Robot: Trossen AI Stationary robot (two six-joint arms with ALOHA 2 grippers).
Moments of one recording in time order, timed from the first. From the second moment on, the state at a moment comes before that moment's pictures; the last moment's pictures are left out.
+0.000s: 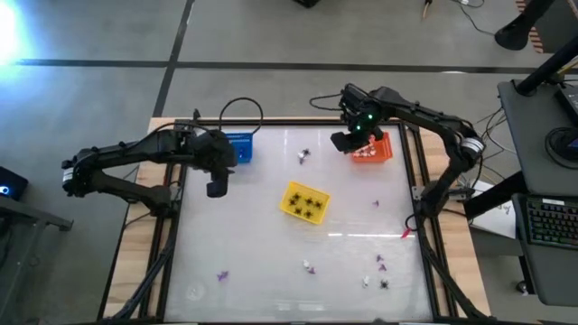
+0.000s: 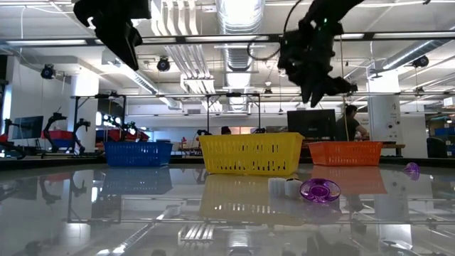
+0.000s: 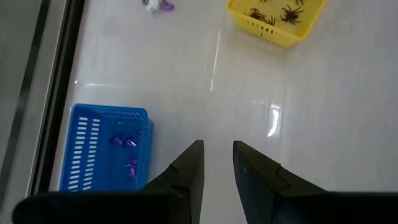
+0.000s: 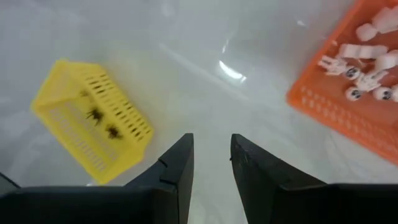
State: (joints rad) left arm 0.21 1.14 1.15 -1.06 -0.10 0.15; right arm -0.67 1.64 1.43 -1.19 -0.36 0.44
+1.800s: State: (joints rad) left arm 0.28 1.56 1.40 -0.82 -0.17 0.22; right arm -0.29 1.45 1.54 -1.02 -0.22 0.57
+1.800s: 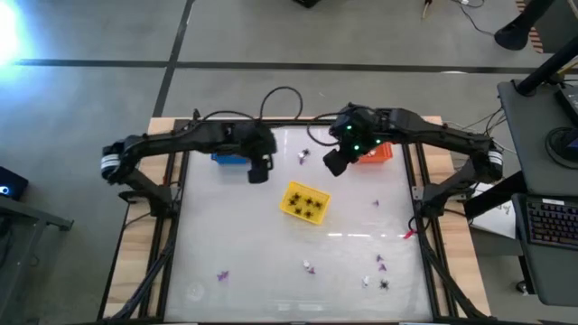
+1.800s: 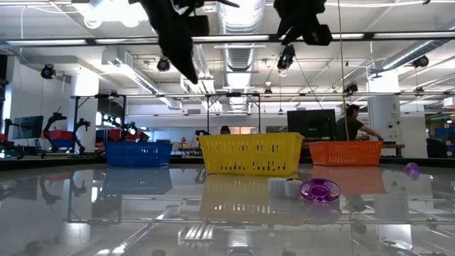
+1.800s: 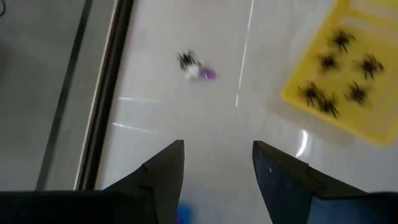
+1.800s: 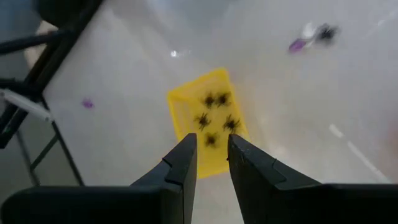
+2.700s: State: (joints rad) left arm 0.41 2.12 1.81 -0.81 0.10 -0.17; right arm -0.29 1.36 1.55 -1.04 -0.05 0.37
